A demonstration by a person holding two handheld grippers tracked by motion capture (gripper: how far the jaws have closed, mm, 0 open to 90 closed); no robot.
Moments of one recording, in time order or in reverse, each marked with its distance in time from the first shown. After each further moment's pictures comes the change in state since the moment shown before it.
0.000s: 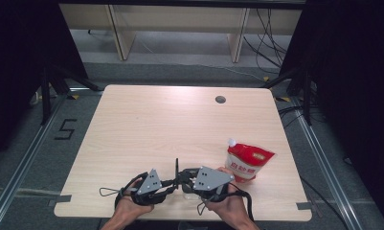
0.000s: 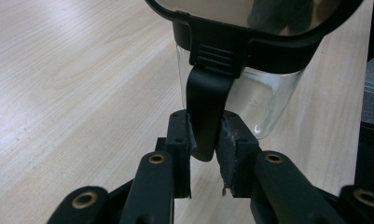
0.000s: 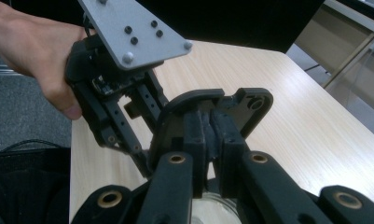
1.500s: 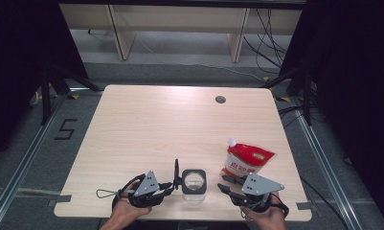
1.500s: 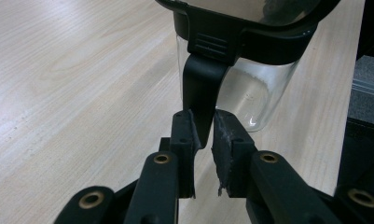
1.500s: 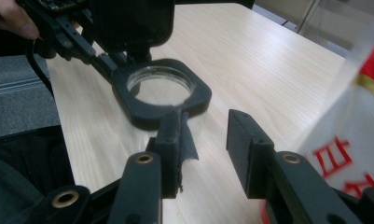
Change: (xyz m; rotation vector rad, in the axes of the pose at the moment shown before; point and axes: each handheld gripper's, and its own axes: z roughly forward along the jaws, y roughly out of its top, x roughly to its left) left arm -0.002 -0.003 -0.008 0.010 -0.014 -0.003; right arm -0.015 -0.085 -0.079 0.018 -0.122 0.212
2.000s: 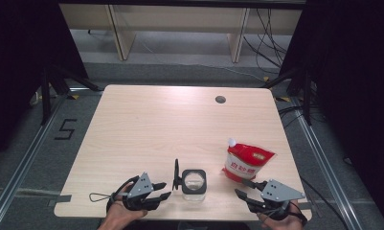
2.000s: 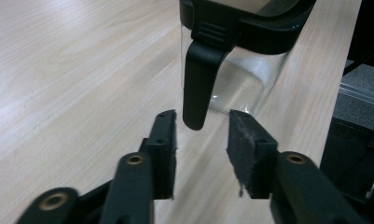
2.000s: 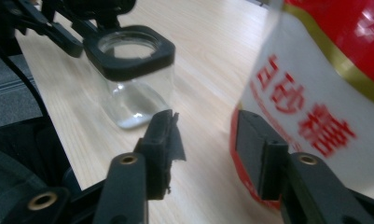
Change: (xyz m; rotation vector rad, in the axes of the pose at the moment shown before) left arm 0.001 -0.007 -0.017 0.013 0.012 -0.055; right arm -0.008 -0.030 -0.037 0.038 -0.086 0.108
